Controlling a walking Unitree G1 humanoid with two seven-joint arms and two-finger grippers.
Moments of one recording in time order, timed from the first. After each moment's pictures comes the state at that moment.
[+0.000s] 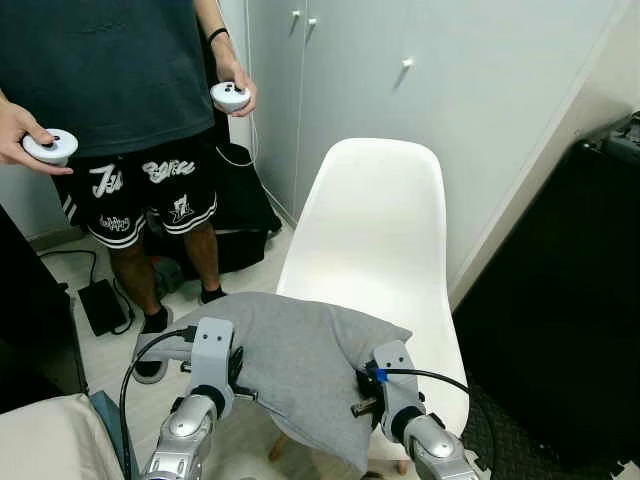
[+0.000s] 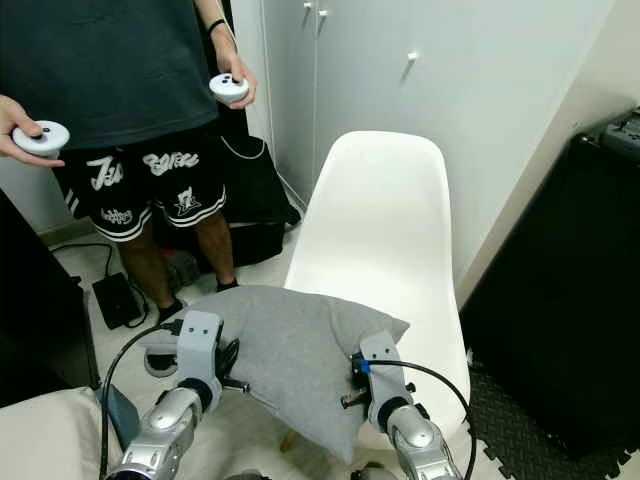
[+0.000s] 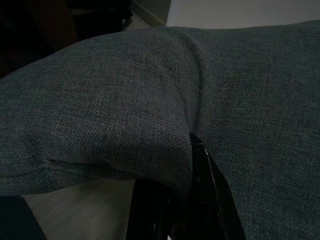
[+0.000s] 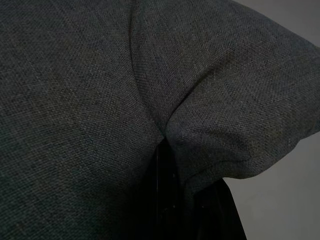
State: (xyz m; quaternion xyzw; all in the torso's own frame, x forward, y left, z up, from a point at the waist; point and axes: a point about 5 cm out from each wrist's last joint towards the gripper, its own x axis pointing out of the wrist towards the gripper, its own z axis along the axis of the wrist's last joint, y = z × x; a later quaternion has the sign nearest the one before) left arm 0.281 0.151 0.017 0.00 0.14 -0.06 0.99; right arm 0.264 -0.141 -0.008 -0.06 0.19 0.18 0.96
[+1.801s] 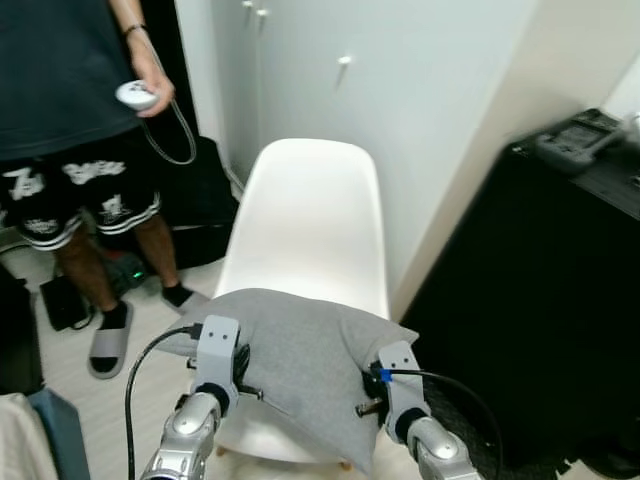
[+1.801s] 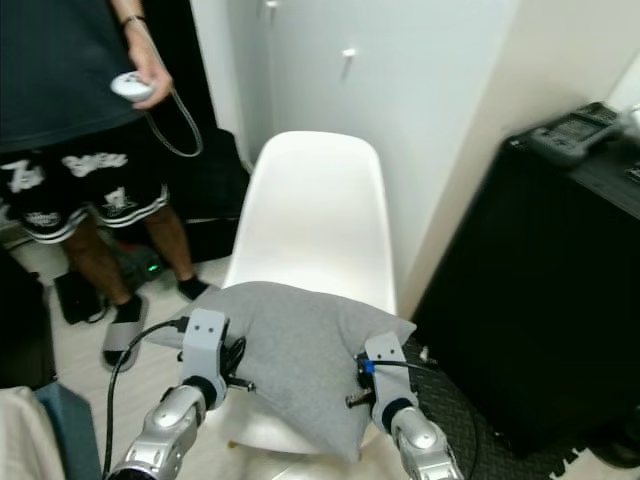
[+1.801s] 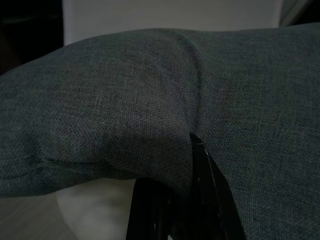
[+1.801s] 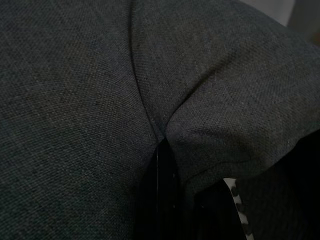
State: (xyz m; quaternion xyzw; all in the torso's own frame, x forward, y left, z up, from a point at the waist) left arm 0.284 0.145 0.020 0.00 0.13 -0.08 0.99; right arm 0.262 -0.146 -0.010 -0.06 0.19 0.16 0.97
